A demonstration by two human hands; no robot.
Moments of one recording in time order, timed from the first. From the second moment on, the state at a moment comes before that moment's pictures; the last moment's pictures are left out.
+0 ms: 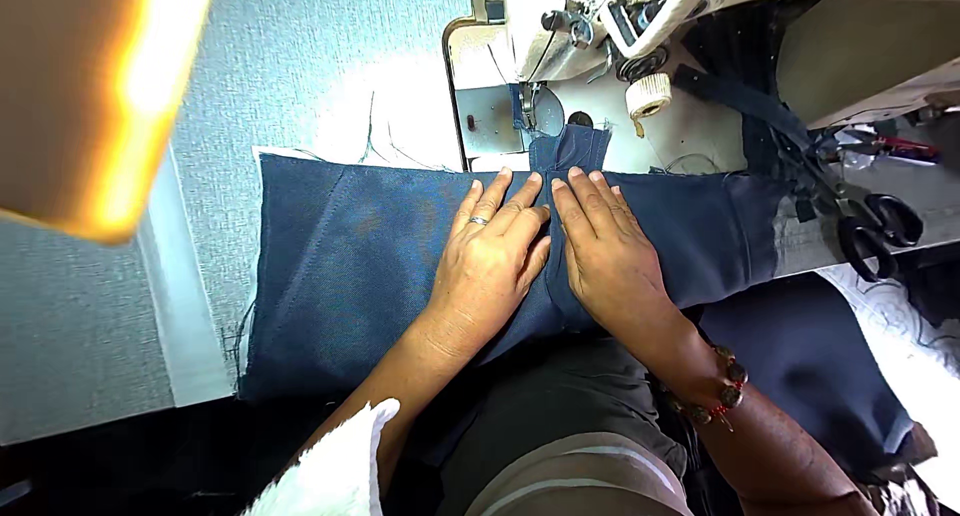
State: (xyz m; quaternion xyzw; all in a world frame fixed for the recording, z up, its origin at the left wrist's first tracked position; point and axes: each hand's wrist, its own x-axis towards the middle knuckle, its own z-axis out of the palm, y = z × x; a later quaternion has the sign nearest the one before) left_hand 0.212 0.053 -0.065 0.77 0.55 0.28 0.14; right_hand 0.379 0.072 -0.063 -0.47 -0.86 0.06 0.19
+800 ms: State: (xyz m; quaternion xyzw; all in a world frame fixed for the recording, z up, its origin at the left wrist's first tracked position) left_hand 0.213 0.055 -0.066 0.78 0.54 0.29 0.14; right_hand 0.390 0.120 -0.045 -0.40 -0.85 0.15 0.32
